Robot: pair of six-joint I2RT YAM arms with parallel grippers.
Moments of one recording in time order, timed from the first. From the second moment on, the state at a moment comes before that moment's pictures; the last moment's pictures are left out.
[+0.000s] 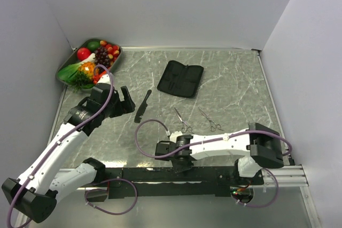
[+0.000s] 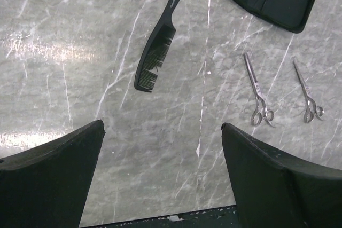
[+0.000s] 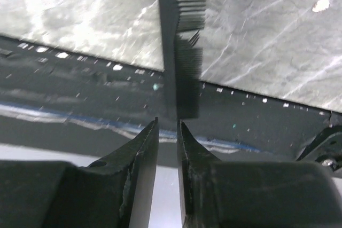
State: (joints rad) left arm -0.47 0.93 0.97 -0.74 -0.17 -0.62; right arm 1.42 1.58 1.01 -0.94 0.16 1.14
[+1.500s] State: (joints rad) left arm -0.47 0.97 0.94 -0.74 -0.14 -0.62; right arm 1.45 1.57 0.86 -0.81 0.12 1.22
